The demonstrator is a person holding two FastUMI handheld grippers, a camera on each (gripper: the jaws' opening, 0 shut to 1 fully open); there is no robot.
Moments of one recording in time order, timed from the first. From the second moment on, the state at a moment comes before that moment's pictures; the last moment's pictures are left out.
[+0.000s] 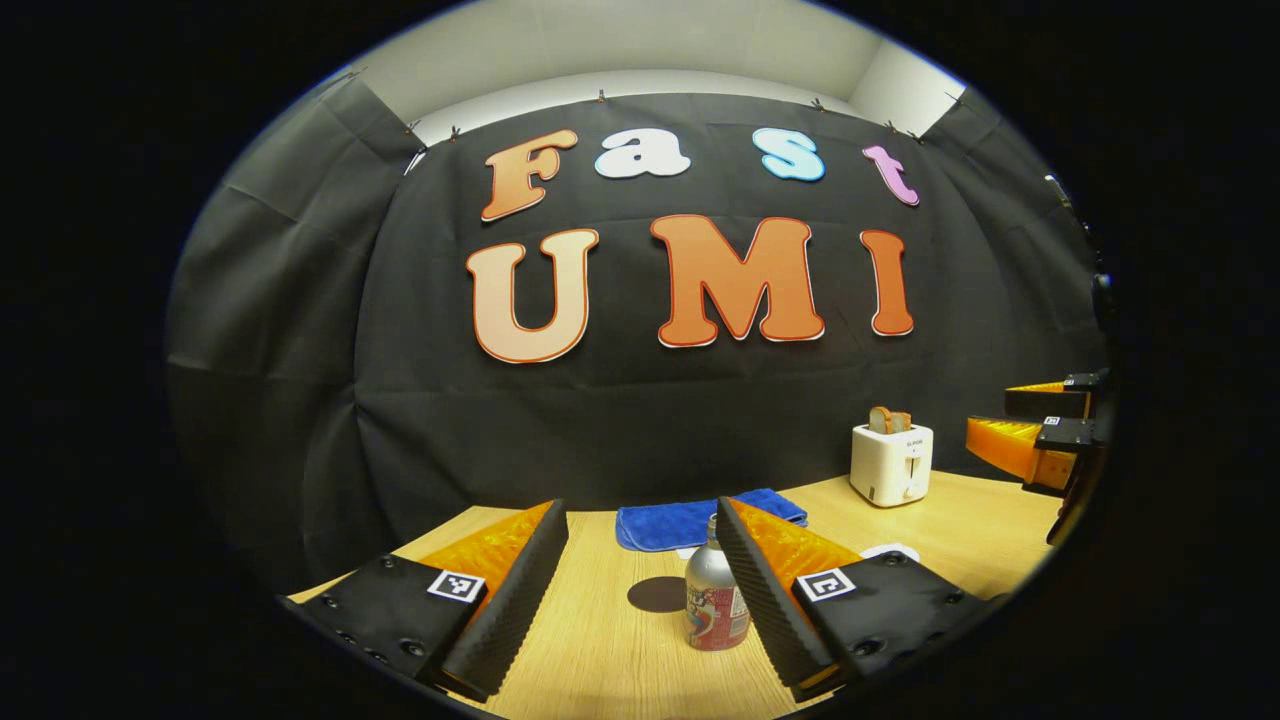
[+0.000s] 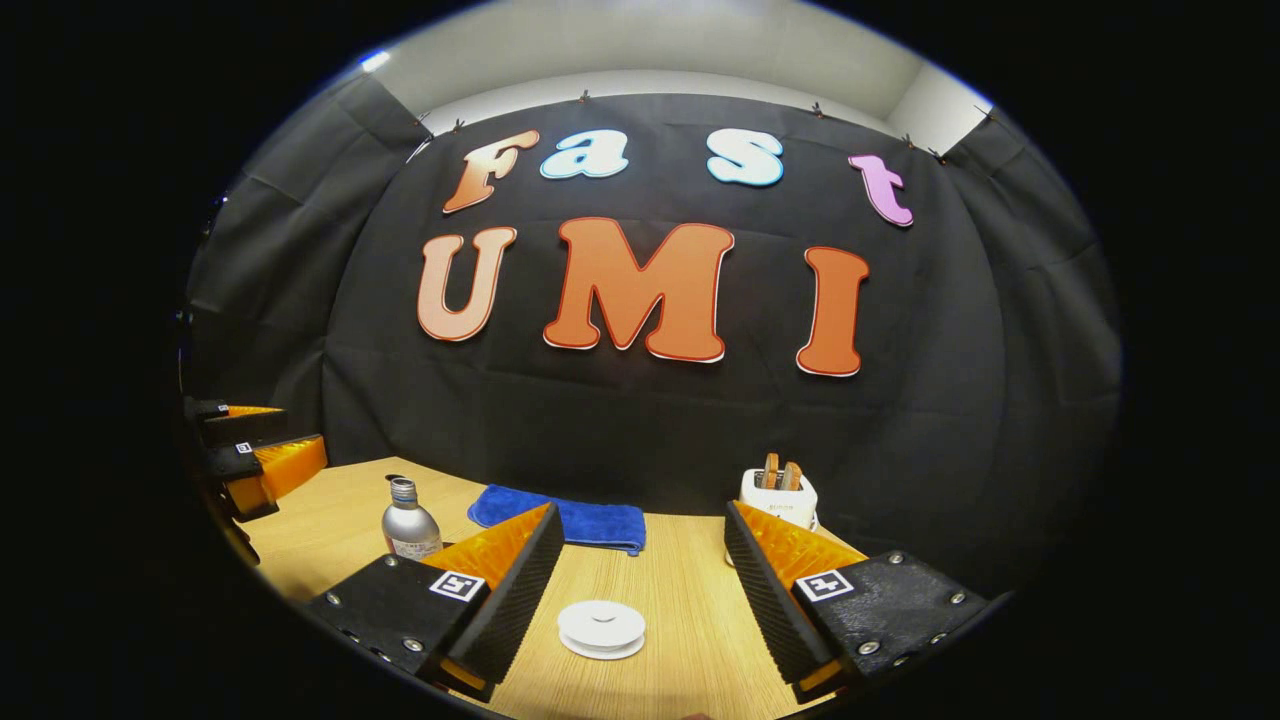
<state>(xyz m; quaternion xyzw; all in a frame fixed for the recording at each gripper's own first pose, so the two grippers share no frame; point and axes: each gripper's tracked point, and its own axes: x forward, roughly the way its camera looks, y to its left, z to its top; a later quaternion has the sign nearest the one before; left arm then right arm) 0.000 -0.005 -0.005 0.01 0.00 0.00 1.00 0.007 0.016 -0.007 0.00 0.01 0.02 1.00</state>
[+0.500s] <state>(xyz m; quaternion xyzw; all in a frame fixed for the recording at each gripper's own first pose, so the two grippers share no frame) -0.005 -0.006 -0.011 0.03 0.00 0.01 1.00 0.043 0.041 -0.089 -0.03 0.08 0.05 0.99</state>
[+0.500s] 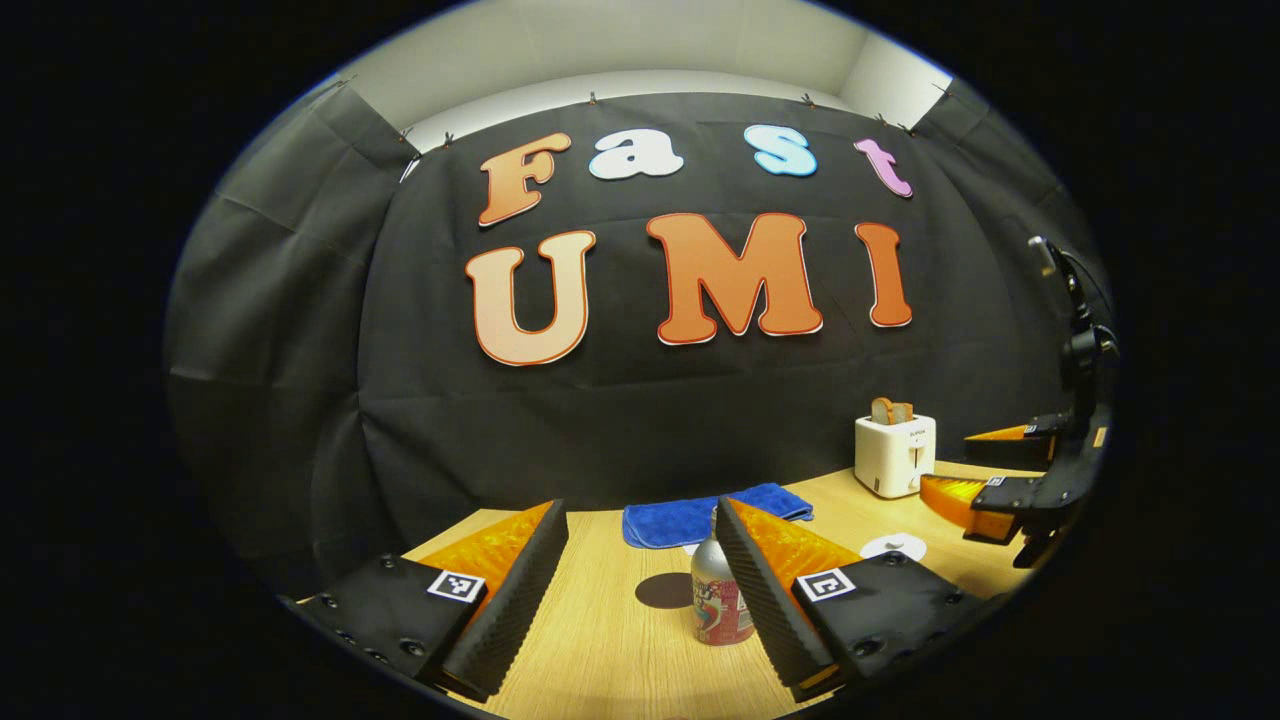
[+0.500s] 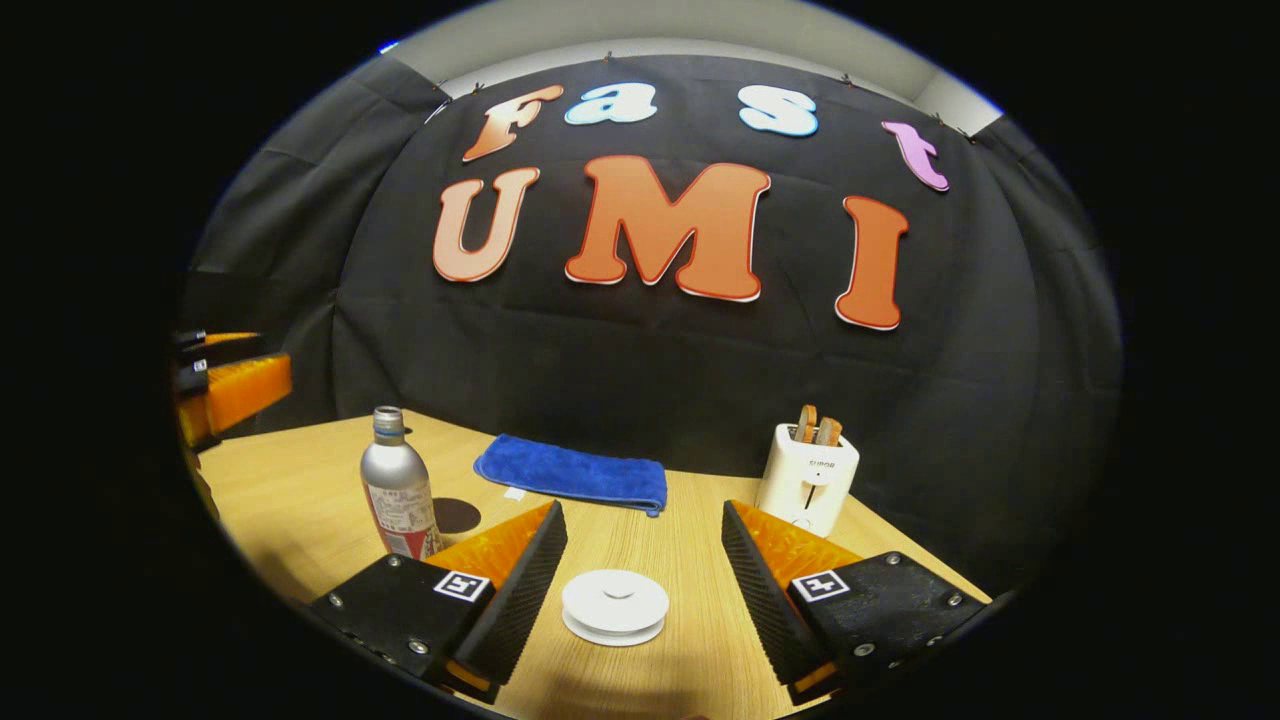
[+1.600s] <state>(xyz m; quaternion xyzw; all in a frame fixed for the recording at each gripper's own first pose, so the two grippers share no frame) 0.005 -0.005 -0.032 0.04 0.03 0.01 1.00 0.082 0.062 -0.184 -0.04 0.20 0.10 0.97</state>
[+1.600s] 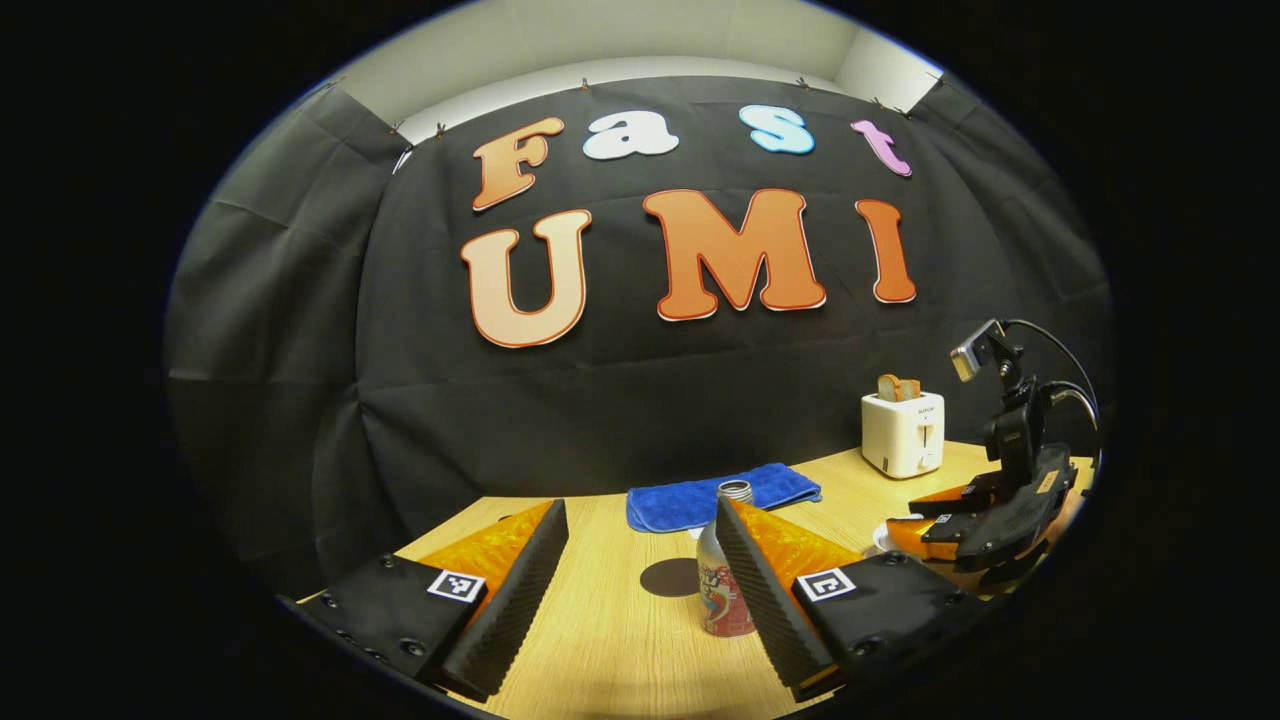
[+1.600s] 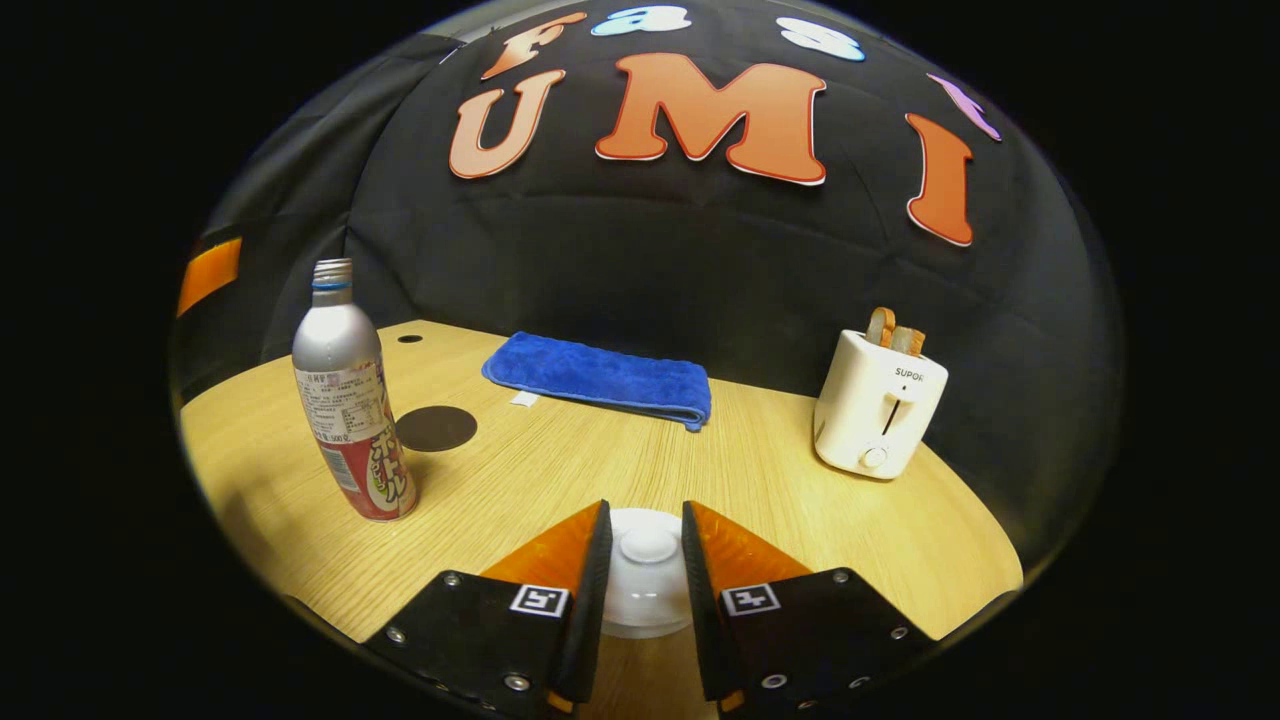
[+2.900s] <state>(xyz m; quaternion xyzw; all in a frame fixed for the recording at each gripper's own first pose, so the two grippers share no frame) 0.035 -0.058 -0.131 -0.02 0.13 -0.08 0.99 0.070 0.049 -0.125 0.04 0.15 0.11 0.98</state>
